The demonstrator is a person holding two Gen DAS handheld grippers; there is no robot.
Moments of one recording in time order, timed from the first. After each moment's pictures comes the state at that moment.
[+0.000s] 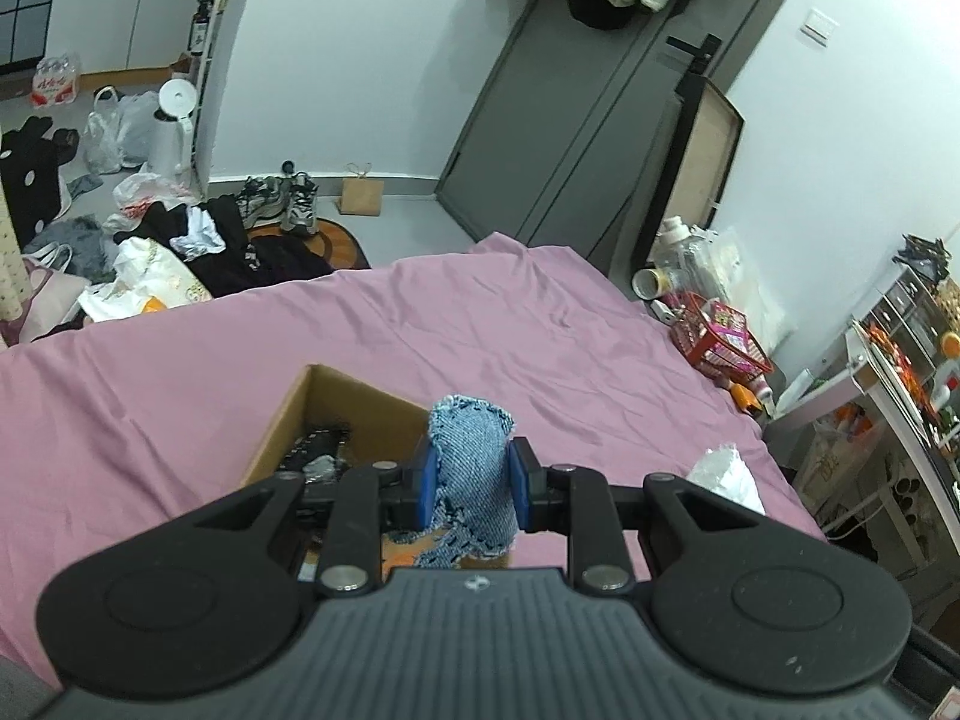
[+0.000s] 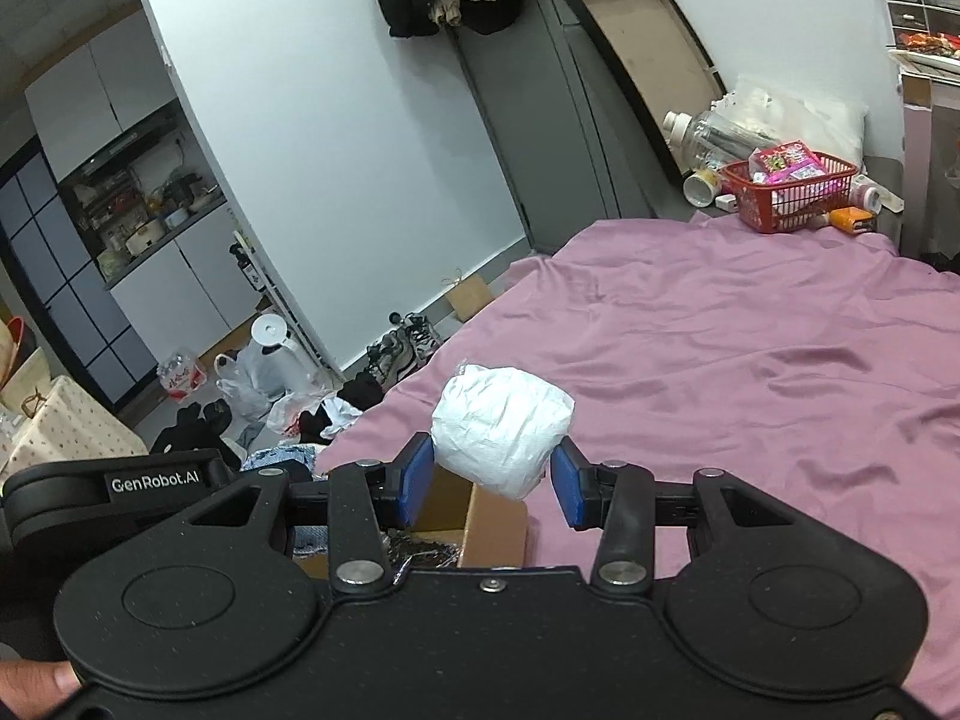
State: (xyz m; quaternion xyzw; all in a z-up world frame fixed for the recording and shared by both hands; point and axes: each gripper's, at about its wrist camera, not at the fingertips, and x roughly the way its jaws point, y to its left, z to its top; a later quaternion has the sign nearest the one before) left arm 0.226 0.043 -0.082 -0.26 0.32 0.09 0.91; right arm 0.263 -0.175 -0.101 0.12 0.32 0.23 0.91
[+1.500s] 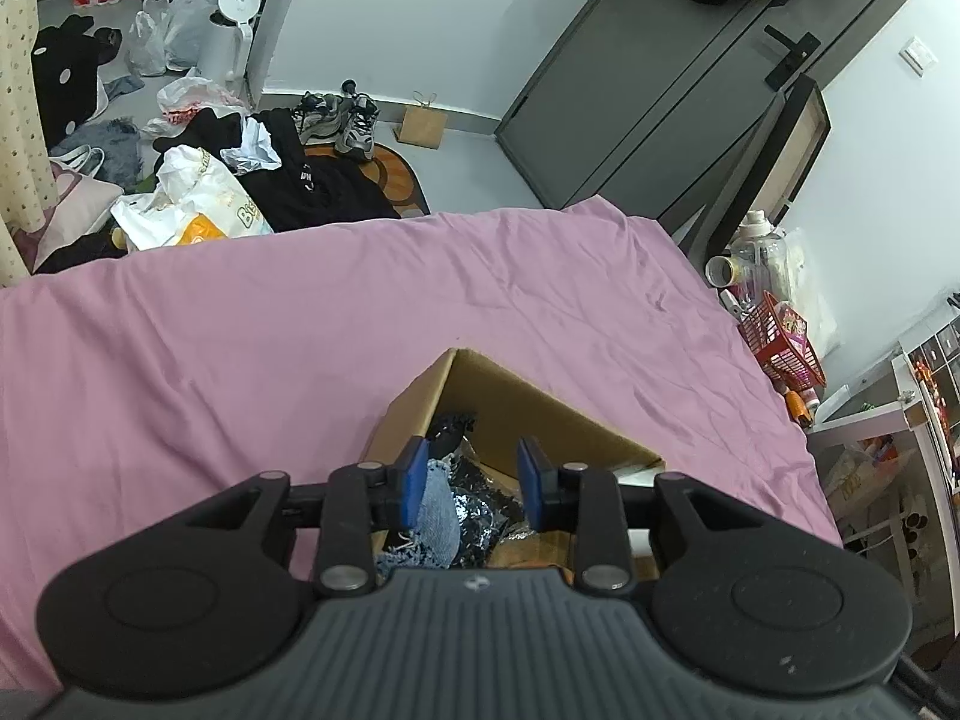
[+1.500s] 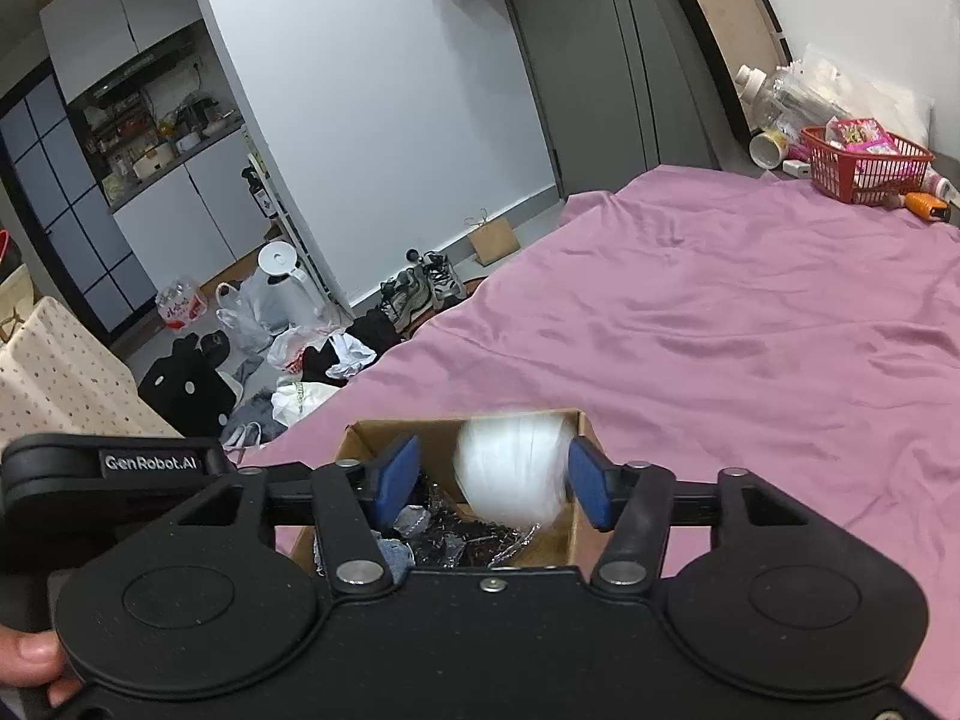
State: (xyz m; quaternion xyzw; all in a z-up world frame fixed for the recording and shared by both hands) left arm 0.243 0.131 -0.131 -0.32 0.38 0.11 0.86; right arm 0.276 -0.090 -0.133 0.07 0.35 0.25 0.90
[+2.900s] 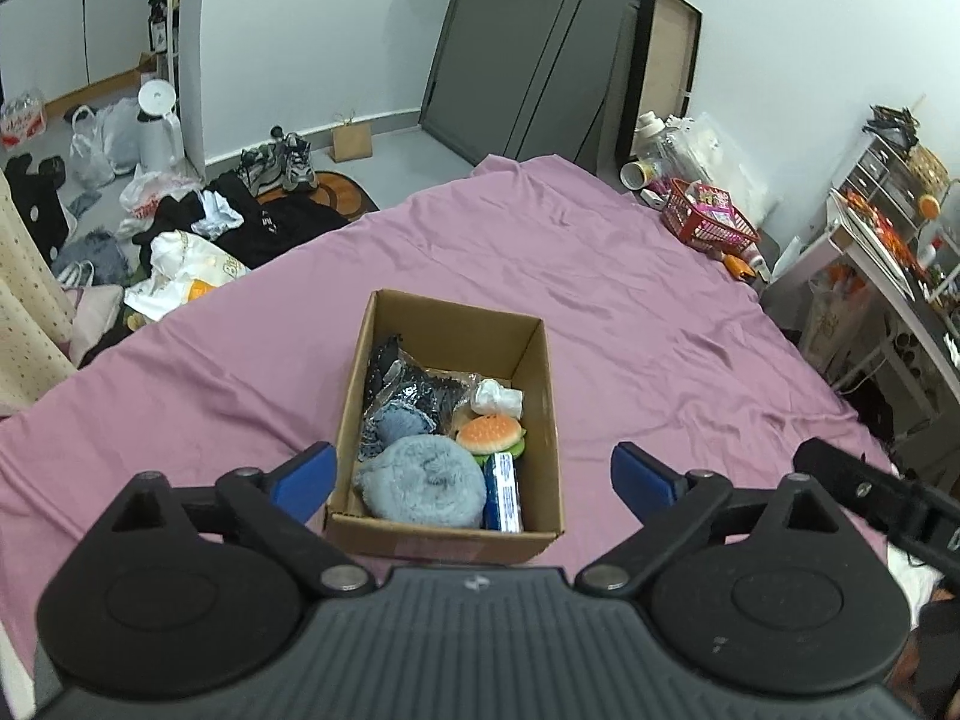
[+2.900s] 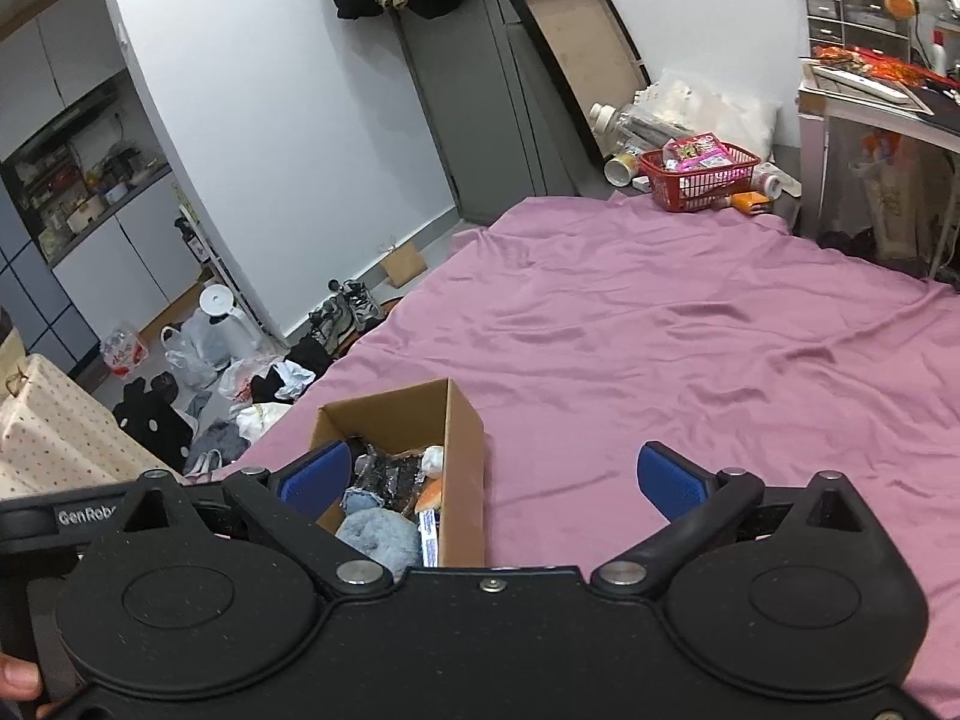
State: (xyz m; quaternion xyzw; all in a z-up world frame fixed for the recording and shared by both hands) left arm 0.146 0.049 -0.028 -0.16 0.42 0.05 0.89; right arm 0.174 -0.194 -0.037 0.10 0.36 0.15 0.91
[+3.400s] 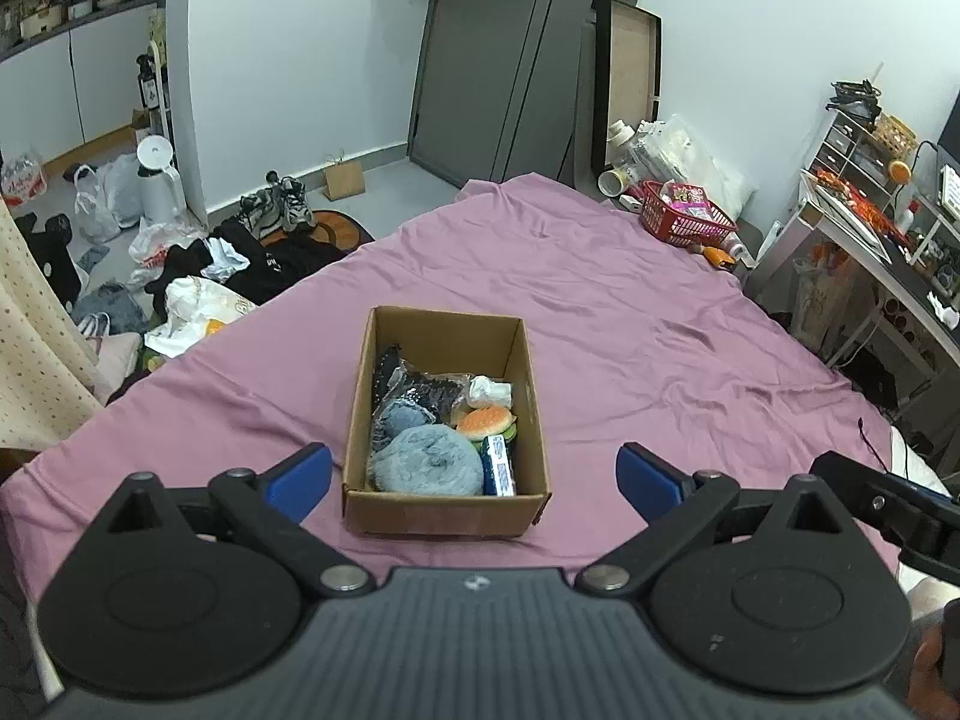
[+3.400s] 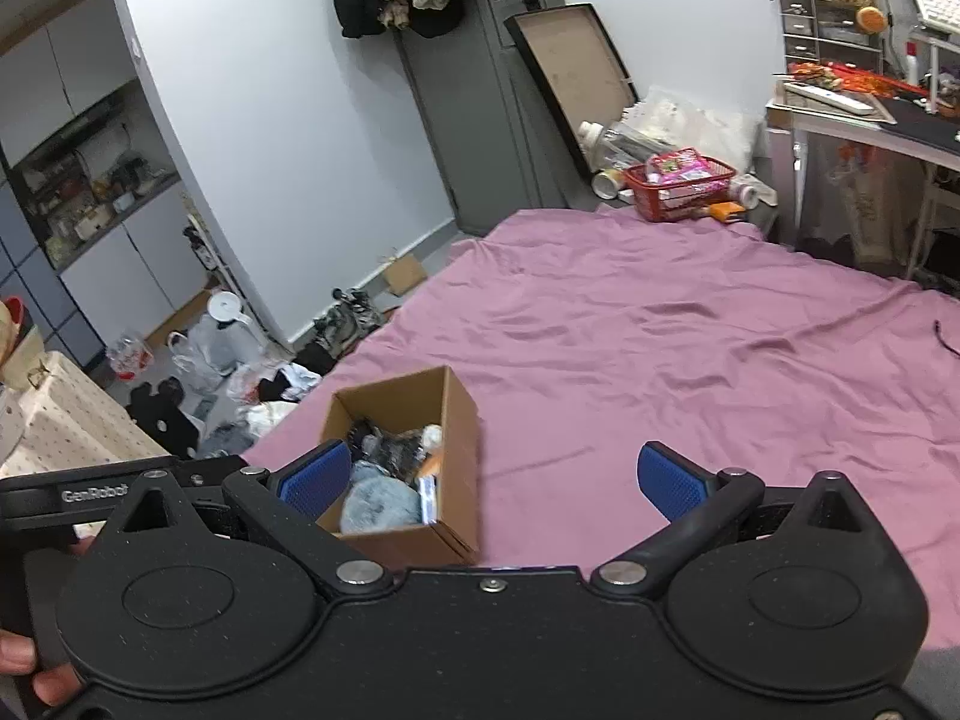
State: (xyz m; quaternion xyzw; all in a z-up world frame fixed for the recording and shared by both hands) left arm 0.102 0.025 0.001 -0.12 0.40 0.05 0.91; right arm 0.121 -0.219 -0.017 0.09 0.35 0.15 0.92
